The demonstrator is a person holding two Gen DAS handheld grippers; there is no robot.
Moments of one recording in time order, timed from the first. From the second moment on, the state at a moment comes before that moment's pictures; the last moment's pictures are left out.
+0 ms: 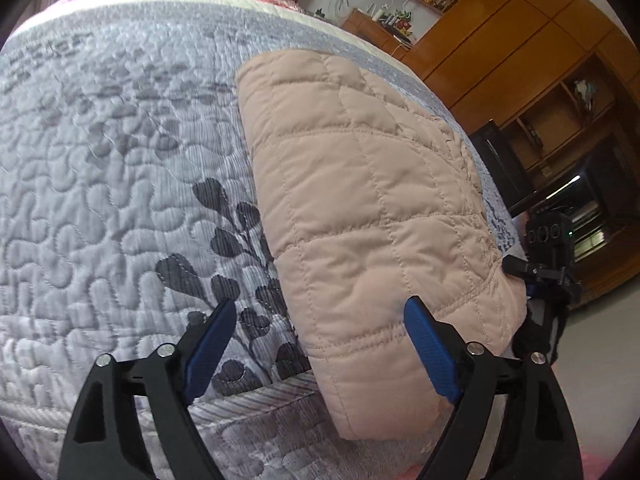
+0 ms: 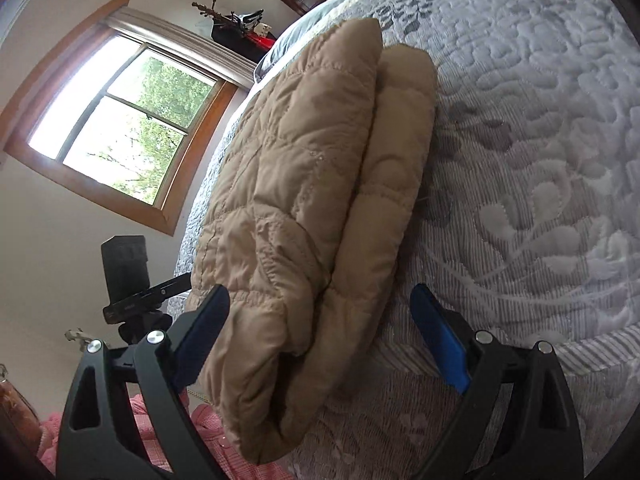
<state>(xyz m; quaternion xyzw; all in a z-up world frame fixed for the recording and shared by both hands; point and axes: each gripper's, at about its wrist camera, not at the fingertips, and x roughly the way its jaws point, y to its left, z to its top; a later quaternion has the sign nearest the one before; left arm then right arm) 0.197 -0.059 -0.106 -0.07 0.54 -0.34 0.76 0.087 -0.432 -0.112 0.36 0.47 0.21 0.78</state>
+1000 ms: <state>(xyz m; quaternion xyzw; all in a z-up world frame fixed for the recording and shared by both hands) 0.185 -0.123 -0.105 -0.04 0.51 -0.37 0.77 0.109 -0.362 -0.101 0.29 0.47 0.25 0.80</state>
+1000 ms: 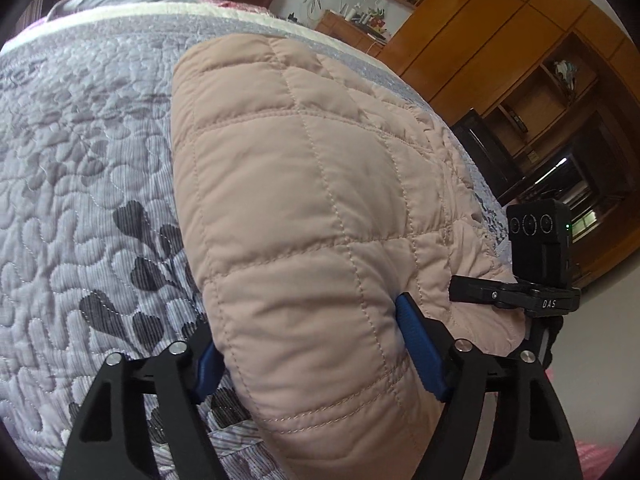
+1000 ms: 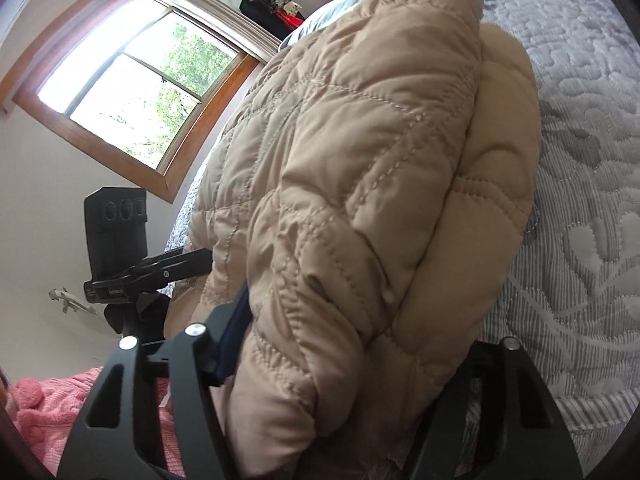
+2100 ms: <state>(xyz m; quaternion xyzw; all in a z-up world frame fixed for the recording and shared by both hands) 0.233 -0.078 -0.009 -0.06 0.36 -0.35 0.86 0.191 -0.287 0.017 0.11 0.40 0.25 0.87</state>
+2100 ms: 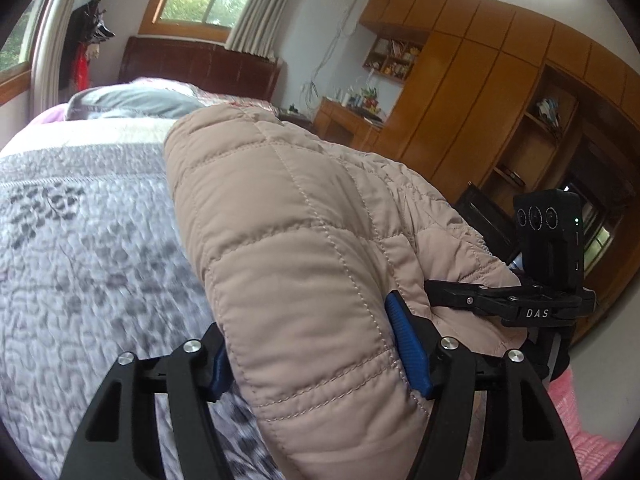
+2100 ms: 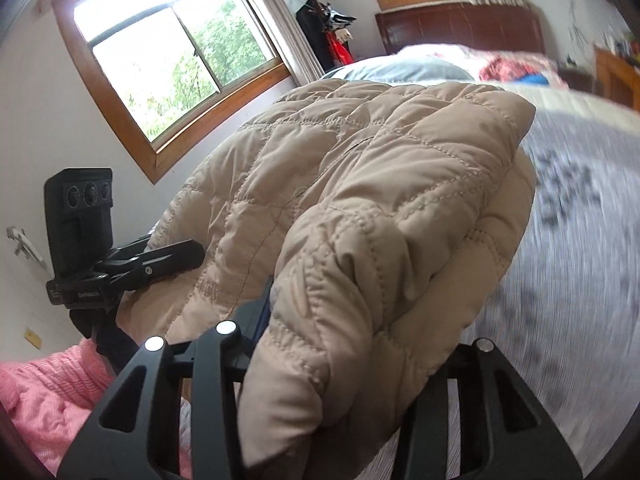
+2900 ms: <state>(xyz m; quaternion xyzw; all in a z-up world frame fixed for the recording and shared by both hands) 0.379 0.000 -0.108 -0.11 0.44 -0.25 0.85 0.367 -0.257 -0.079 0.16 0.48 0.29 0.81</state>
